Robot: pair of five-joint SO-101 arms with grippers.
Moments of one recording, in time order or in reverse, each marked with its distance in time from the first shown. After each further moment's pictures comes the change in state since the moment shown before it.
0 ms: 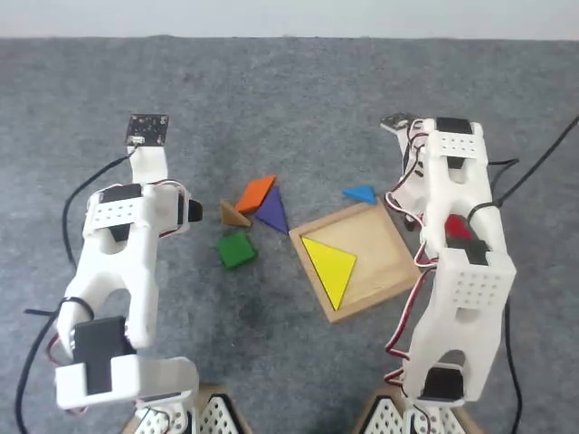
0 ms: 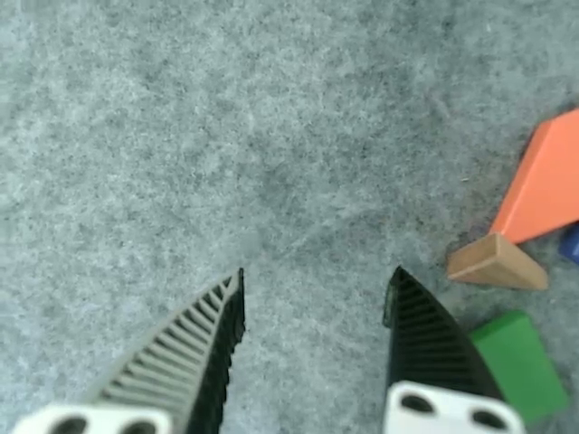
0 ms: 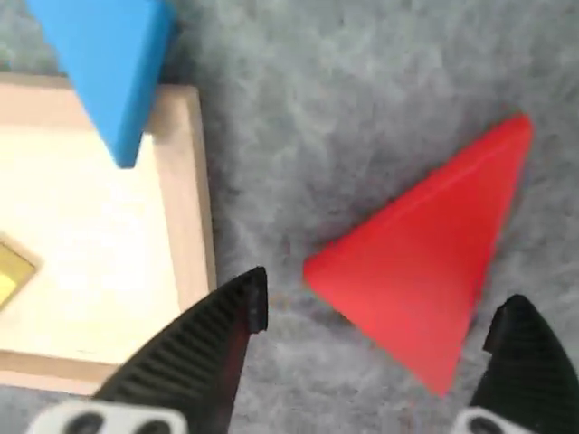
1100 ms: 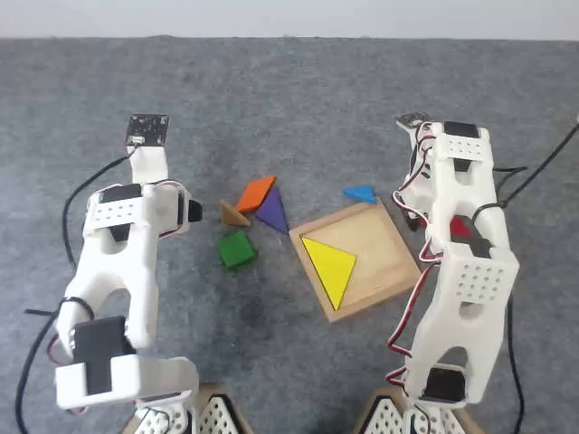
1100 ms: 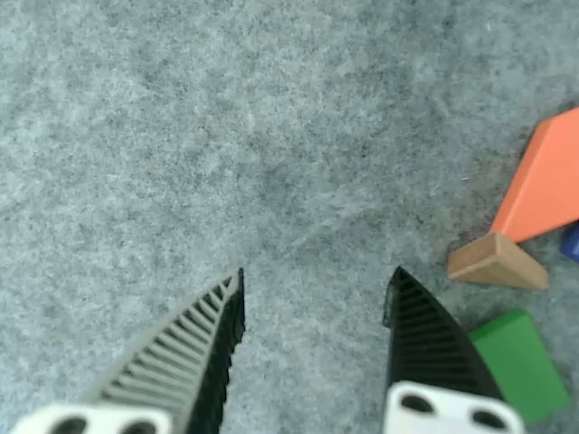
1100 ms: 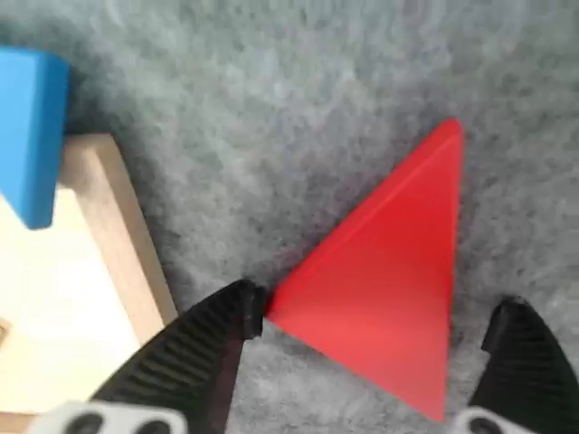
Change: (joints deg) left arm 0.0 0.0 0.0 0.0 -0.1; right arm 2.5 5.1 -2.6 -4.0 -6.2
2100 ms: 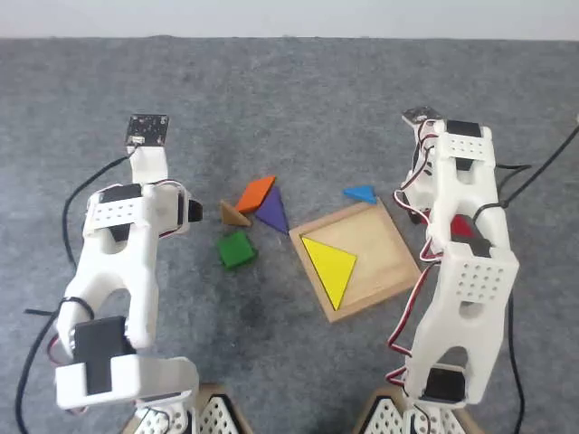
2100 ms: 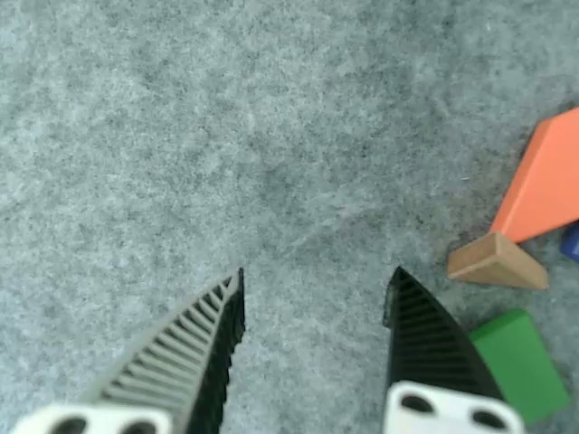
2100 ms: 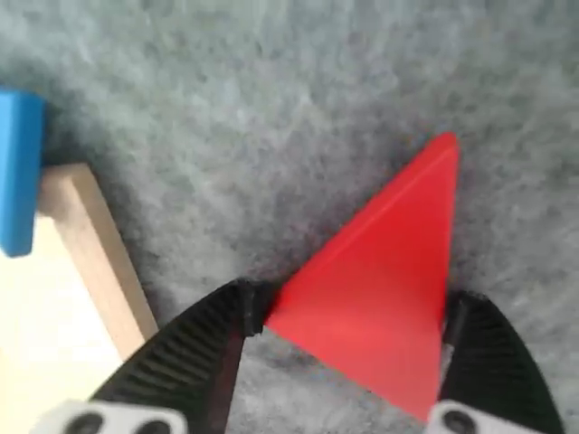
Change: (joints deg) left arm 0.0 0.0 0.0 0.0 0.0; right arm 0.4 1.0 -1.3 -1.7 -1.5
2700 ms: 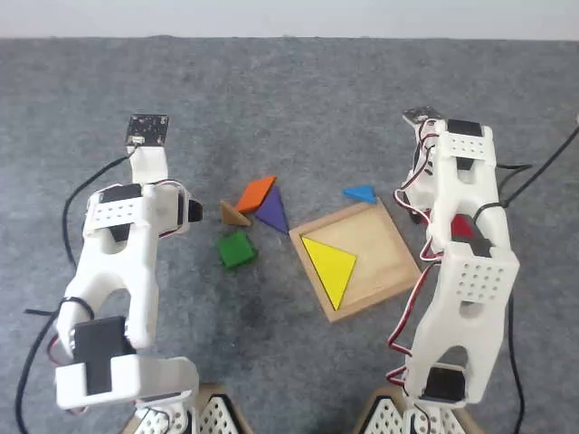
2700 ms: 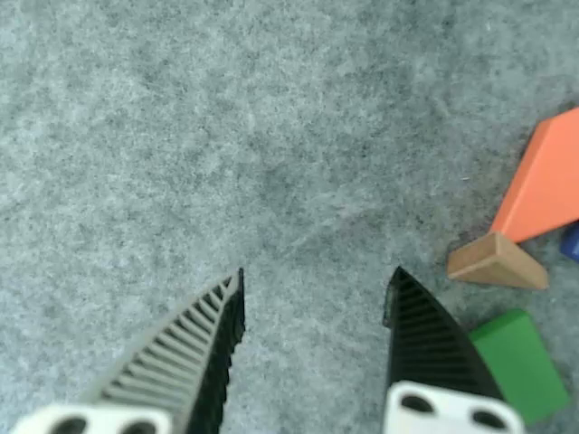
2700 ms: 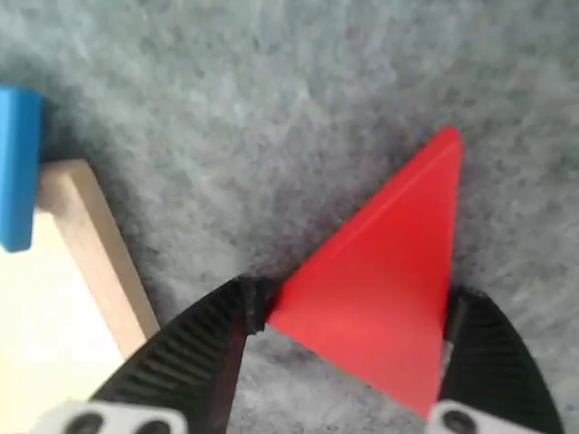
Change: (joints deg) left arm 0.0 0.0 0.0 0.0 0.0; right arm 0.1 -1.0 0.0 1.1 0.1
